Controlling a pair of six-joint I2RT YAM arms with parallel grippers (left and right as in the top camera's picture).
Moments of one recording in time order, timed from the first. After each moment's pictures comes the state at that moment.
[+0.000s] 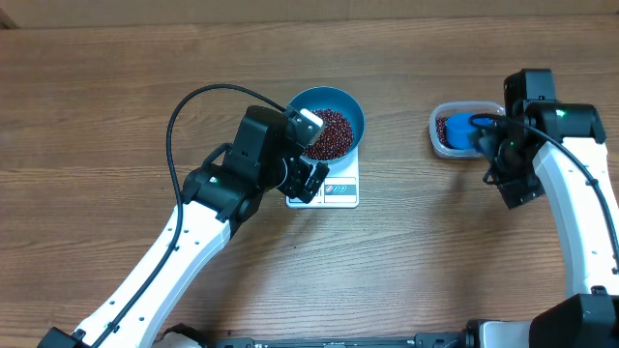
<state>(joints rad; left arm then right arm) -0.49 1.38 1.09 -0.53 0.12 0.10 -0.05 1.53 1.38 -1.22 0.13 1.09</state>
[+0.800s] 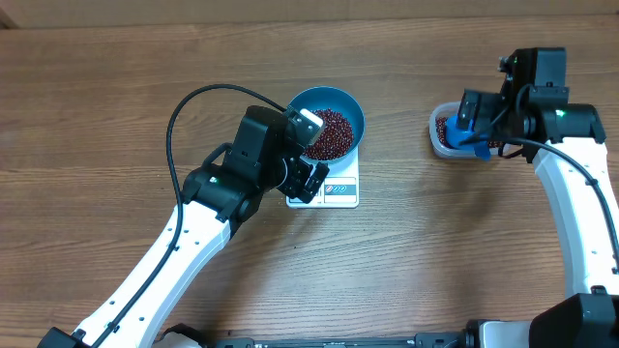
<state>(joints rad) -0.49 1.38 1.09 -0.53 0.12 0.10 -0.05 1.53 1.38 -0.86 0.07 0.12</state>
